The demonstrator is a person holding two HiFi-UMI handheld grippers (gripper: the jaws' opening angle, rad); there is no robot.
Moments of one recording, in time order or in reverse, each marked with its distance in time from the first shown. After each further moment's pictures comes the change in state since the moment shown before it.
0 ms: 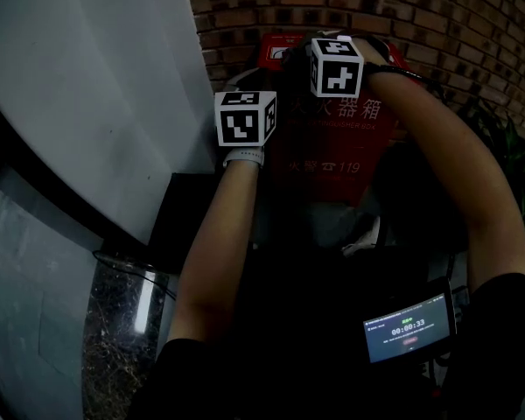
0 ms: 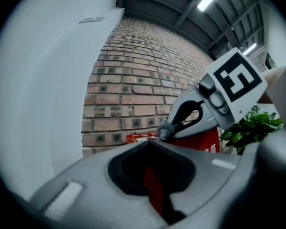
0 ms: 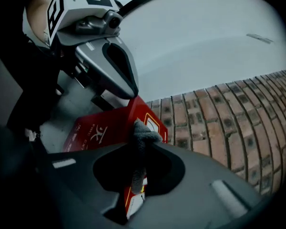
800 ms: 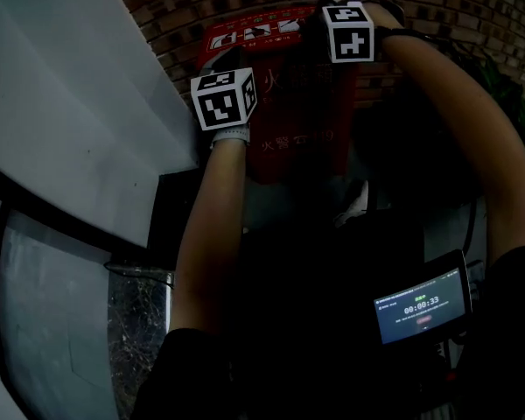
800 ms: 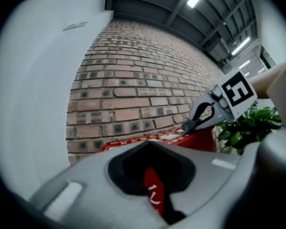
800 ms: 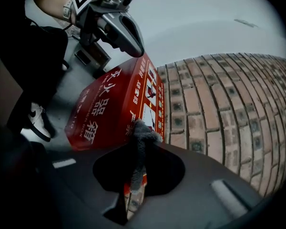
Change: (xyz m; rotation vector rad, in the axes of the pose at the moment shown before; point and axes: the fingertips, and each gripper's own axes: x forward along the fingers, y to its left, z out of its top) left arm 0.030 -0.074 0.018 0.065 -0.010 -0.007; right arm -0.059 0.023 -0.164 0.044 0.196 -0.043
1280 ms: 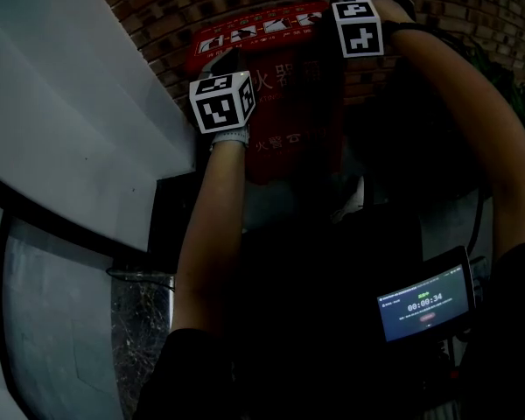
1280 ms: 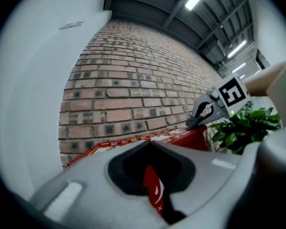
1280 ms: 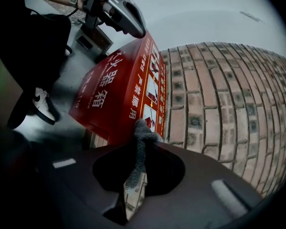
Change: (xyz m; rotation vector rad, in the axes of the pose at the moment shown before) left arm 0.000 -0.029 0.000 0.010 -0.022 -0.045; right arm -0.019 0.012 -0.067 -0.023 0.144 -0.004
